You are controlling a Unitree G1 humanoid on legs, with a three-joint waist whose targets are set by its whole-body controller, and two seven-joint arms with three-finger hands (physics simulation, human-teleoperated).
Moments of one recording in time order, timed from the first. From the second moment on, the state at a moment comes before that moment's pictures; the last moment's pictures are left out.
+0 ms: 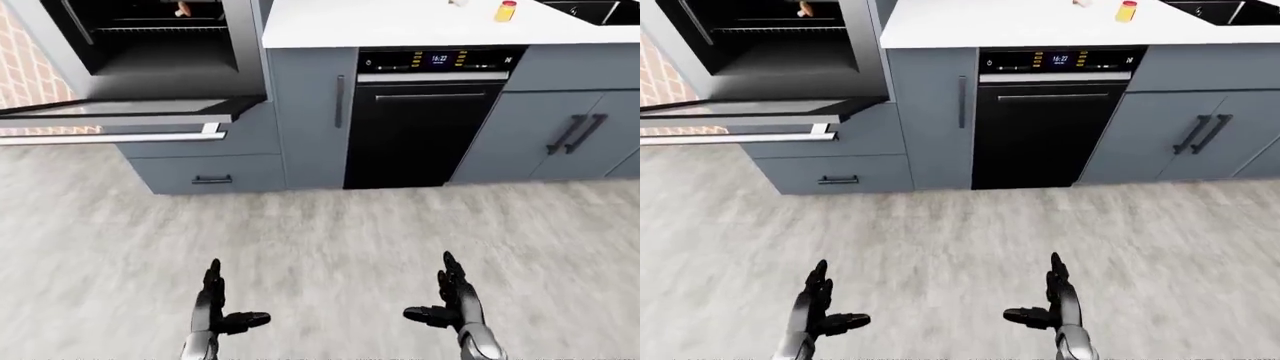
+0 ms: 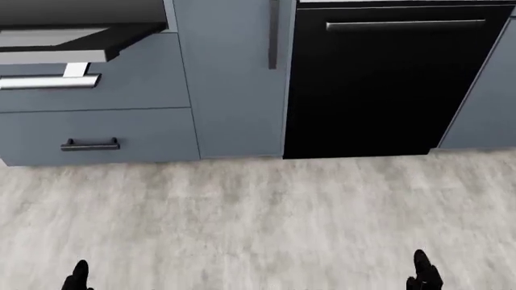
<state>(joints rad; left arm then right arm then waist) -0.24 0.19 0.18 1.22 -0.10 -0.55 -0.10 -0.21 -0.20 -0.22 1.16 0.15 -0.53 0.17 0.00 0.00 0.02</state>
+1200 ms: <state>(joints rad) -0.02 0.20 0.38 1.40 -0.05 -0.51 -0.13 0.00 -0.20 -0.36 1.41 0.02 -0.59 0.15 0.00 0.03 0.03</state>
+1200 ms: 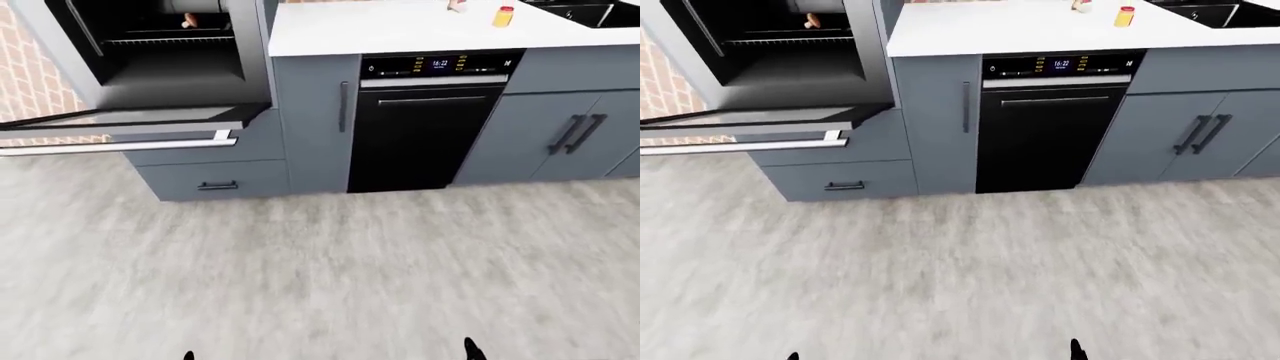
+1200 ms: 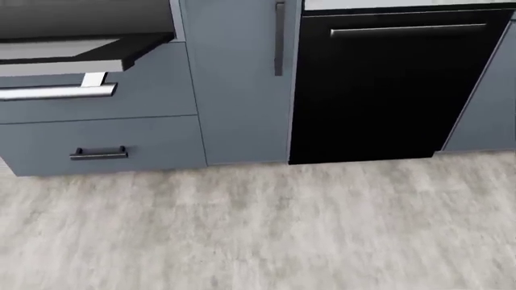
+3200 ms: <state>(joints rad) 0.00 0.20 0.36 1.41 -0.04 -0.56 -0.15 0.00 -0.21 -0.37 1.40 0.03 -0.58 0.16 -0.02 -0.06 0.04</state>
